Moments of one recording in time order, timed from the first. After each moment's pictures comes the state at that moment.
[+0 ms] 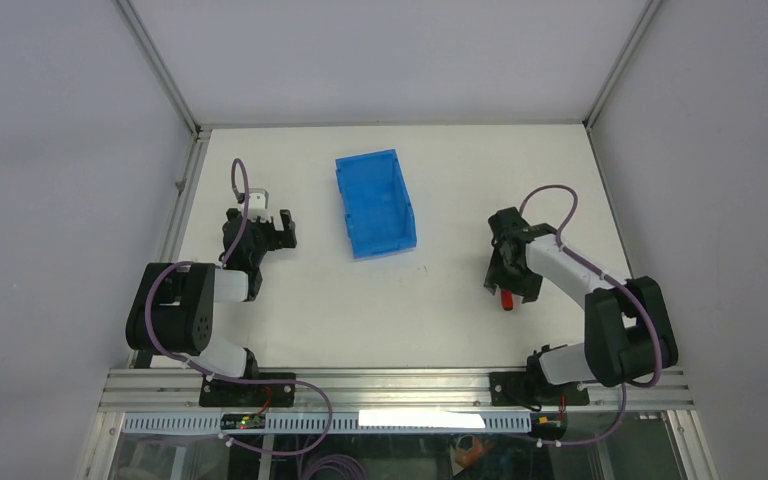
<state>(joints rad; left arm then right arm) -0.03 1.53 0.38 0.84 -0.01 -0.04 0.31 1.37 0.79 -0.84 0.27 0.61</state>
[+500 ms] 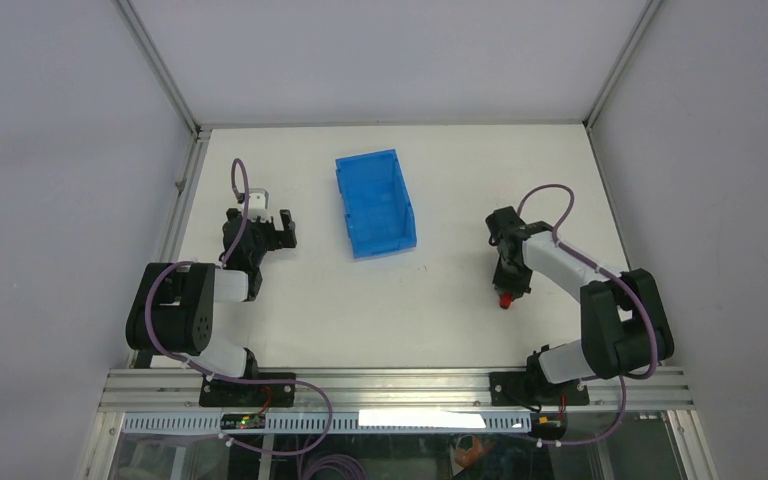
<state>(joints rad) -0.03 1.53 0.38 0.84 -0.01 -0.04 0.32 1.42 0.78 -0.82 0.26 0.63</state>
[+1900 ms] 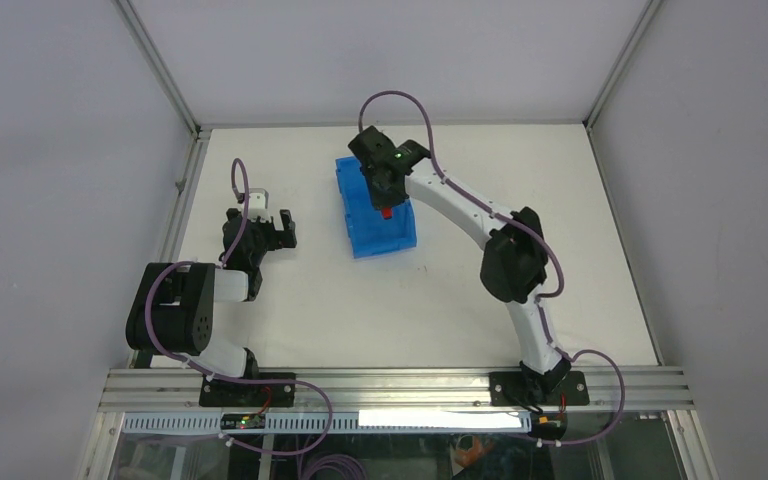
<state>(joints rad) -0.03 1.53 0.38 0.84 -0.01 -0.04 0.78 2.11 2.07 -1.01 0.27 0.39</state>
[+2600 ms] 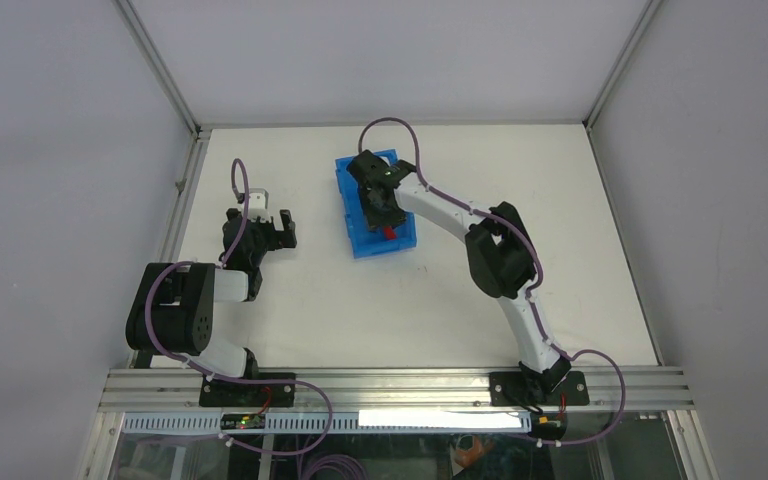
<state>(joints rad) -0.03 1.53 0.38 0.84 -0.01 -0.04 0.78 2.22 1.93 -0.91 0.22 0.44</state>
